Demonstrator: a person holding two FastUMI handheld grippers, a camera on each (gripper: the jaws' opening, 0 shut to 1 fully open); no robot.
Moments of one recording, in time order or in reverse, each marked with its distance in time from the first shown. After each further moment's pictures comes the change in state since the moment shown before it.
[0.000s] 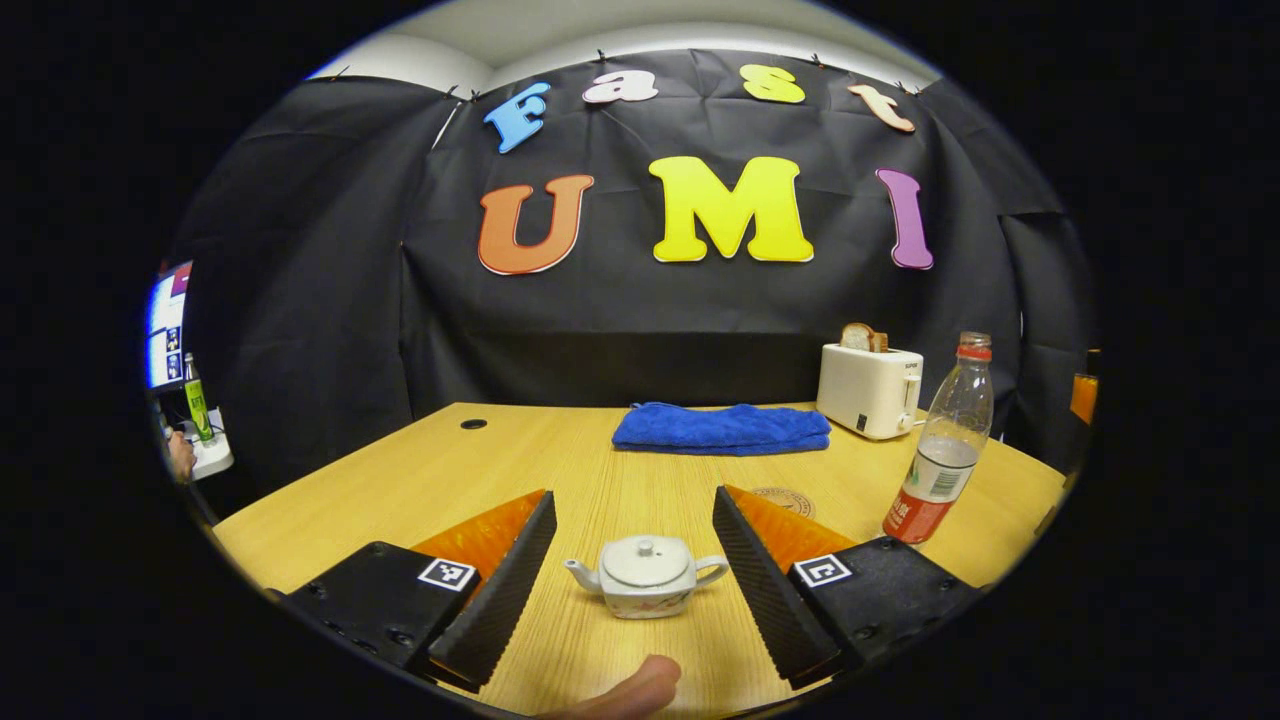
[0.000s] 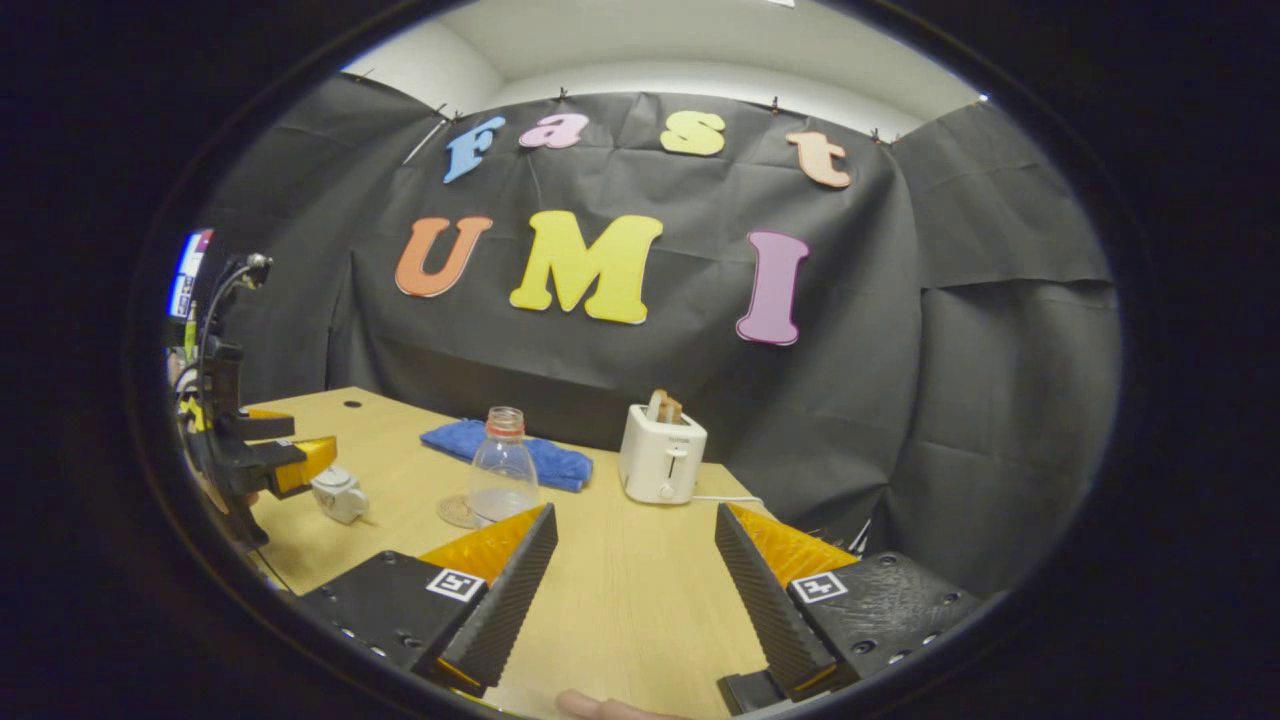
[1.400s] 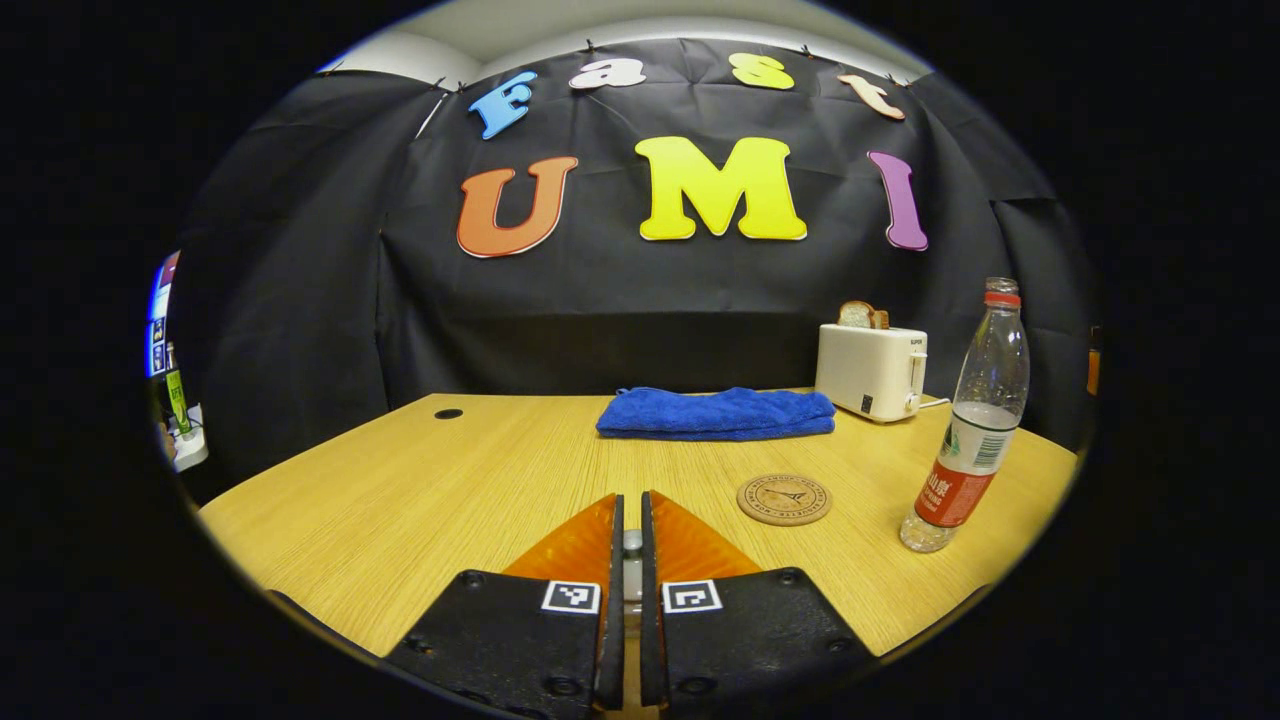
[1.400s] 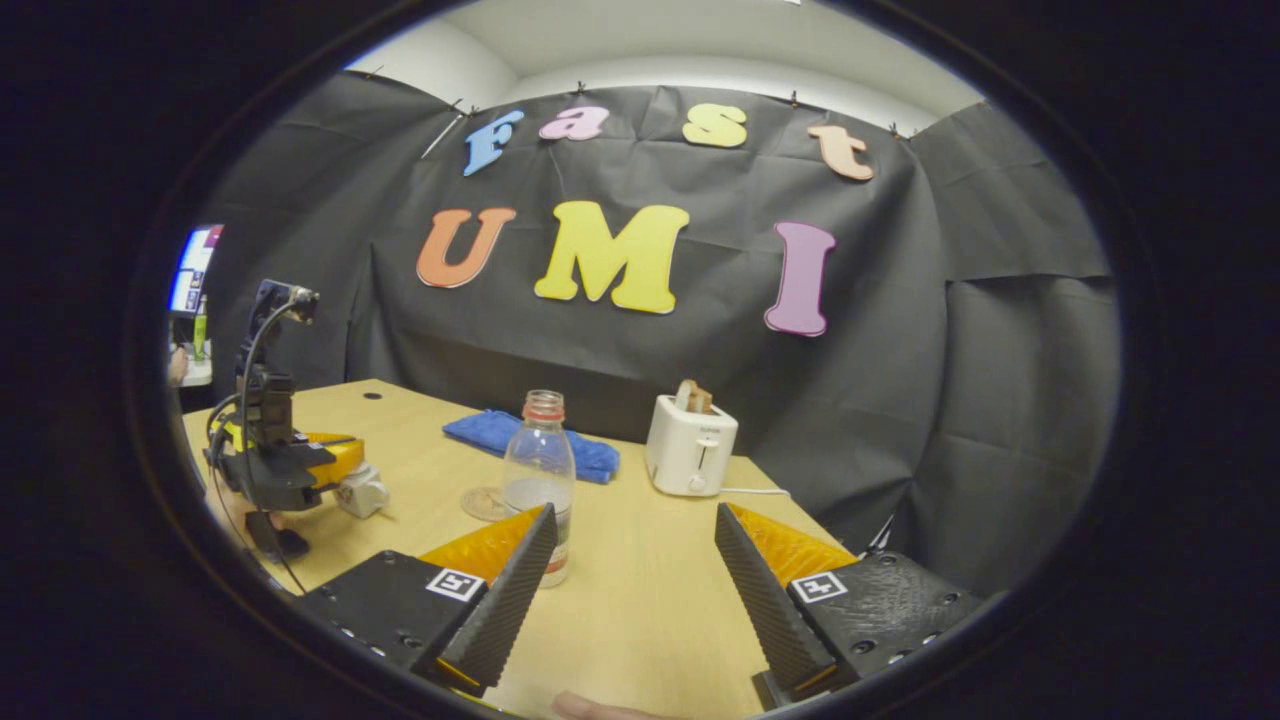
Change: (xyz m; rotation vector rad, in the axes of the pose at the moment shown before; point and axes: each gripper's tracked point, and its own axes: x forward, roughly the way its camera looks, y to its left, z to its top) left arm 0.026 -0.010 -0.020 0.018 0.013 -0.054; right arm 0.007 0.038 -0.015 0.004 0.019 0.083
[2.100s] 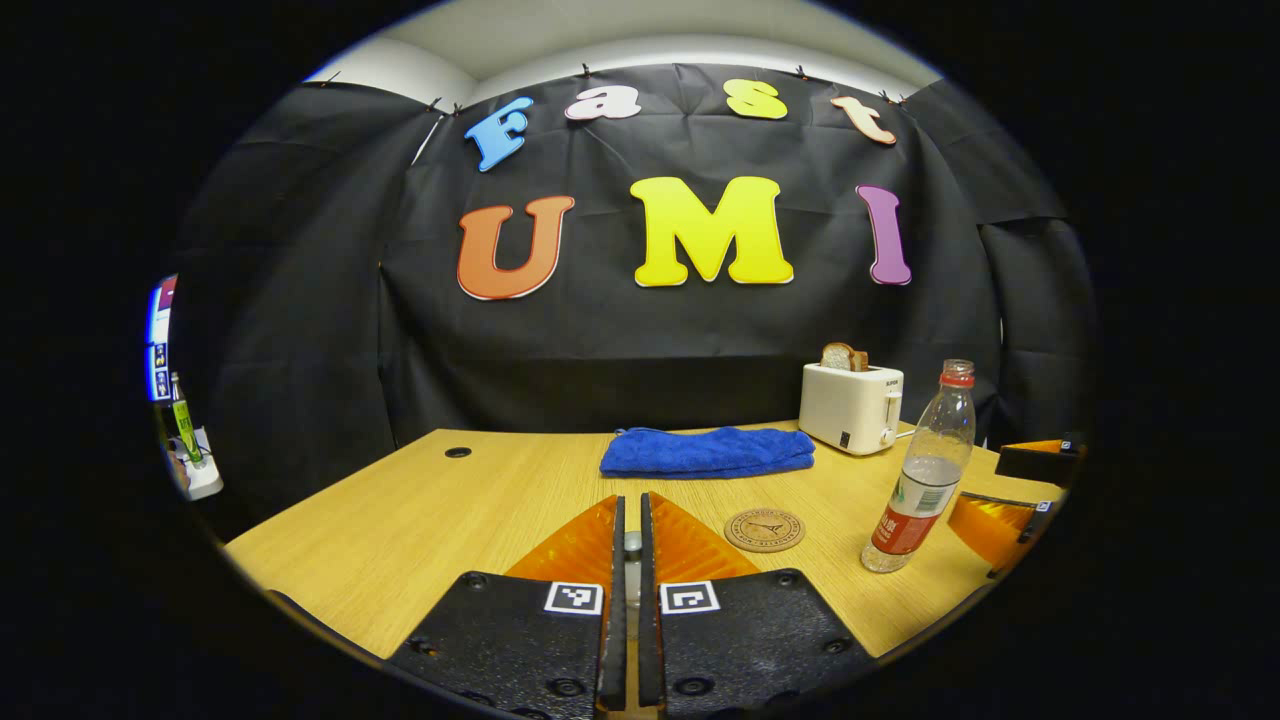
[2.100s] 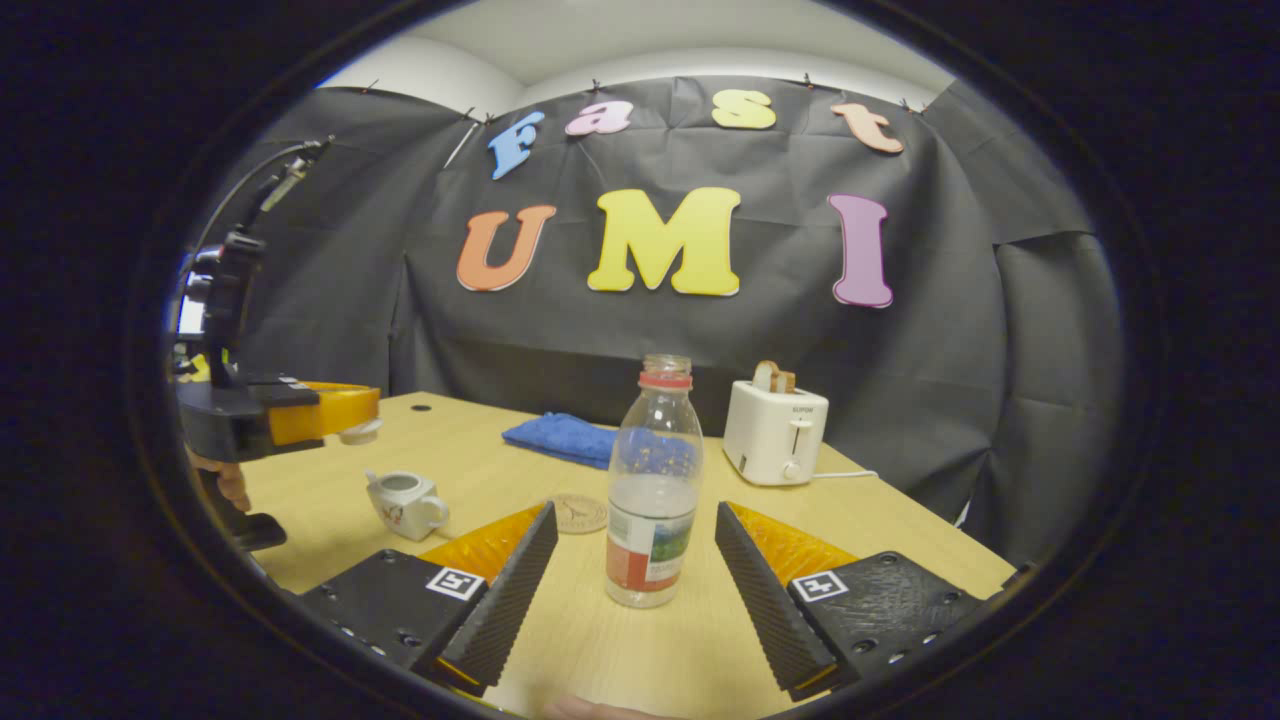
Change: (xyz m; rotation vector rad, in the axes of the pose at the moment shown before) left arm -0.051 0.018 0.065 0.021 -0.069 -0.015; right arm 0.059 0.074 -0.014 0.086 -0.053 0.085
